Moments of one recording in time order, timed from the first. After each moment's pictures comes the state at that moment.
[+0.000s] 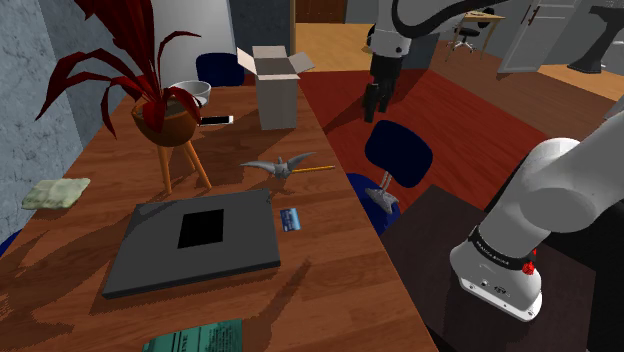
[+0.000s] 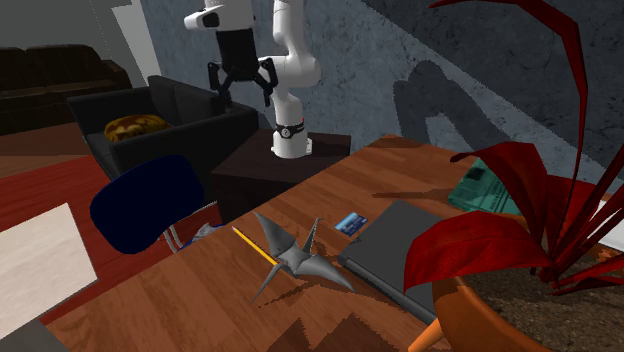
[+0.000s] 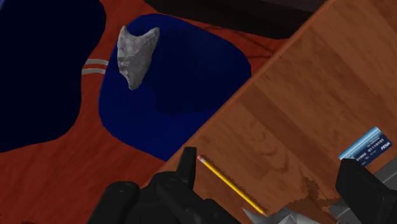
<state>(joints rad) 0.12 -0.41 -0.07 -2.37 0.03 1.92 -0.13</state>
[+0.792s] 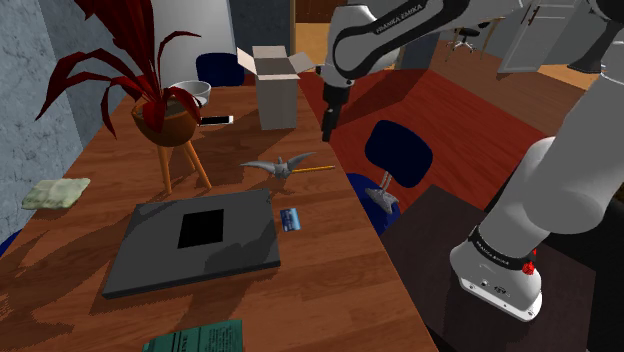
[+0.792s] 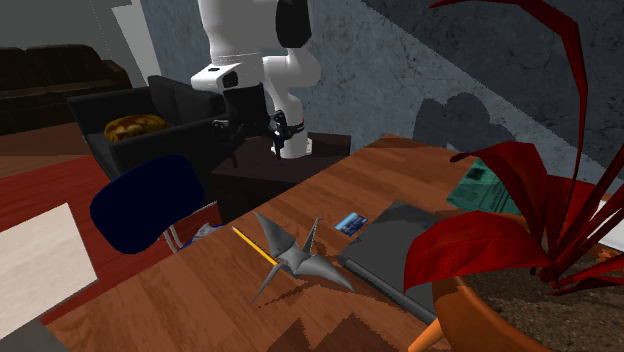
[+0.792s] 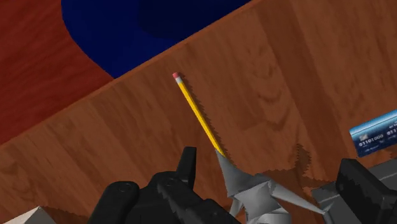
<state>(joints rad) 0.20 -0.01 -0.06 -2.21 0.09 2.23 -0.42</state>
